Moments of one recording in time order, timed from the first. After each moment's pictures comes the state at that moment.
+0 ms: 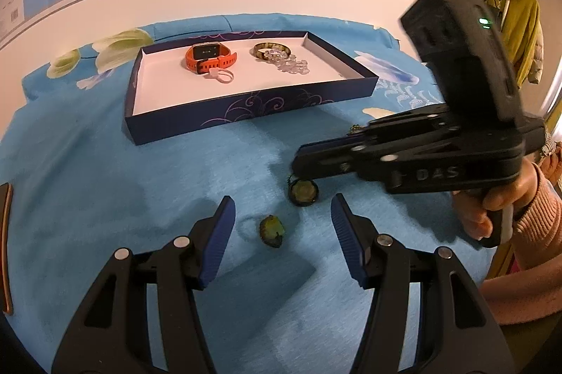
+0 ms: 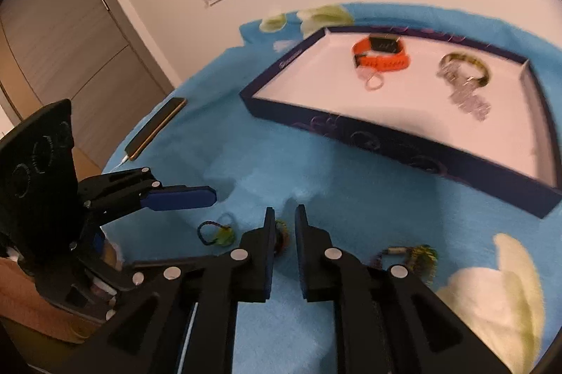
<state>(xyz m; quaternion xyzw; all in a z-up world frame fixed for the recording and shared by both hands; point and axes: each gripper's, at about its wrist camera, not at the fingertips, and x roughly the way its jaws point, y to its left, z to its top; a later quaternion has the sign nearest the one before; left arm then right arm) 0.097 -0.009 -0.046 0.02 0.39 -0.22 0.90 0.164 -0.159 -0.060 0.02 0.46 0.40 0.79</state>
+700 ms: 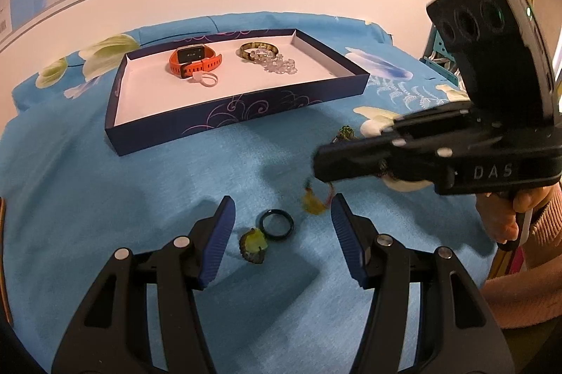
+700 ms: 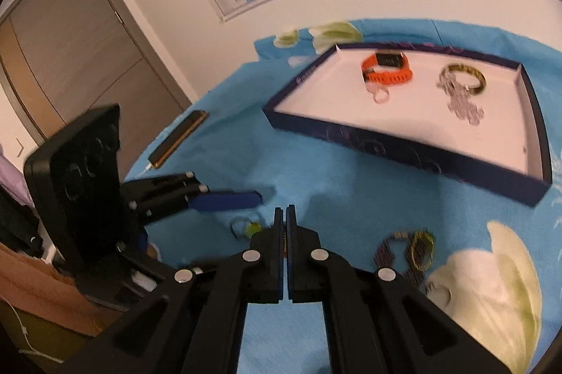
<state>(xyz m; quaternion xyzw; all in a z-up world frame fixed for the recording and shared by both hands) 0.104 -0.021 -0.048 0.04 0.39 -0.23 0.89 0.143 -0.179 -0.043 0.05 0.44 0.41 0.80</state>
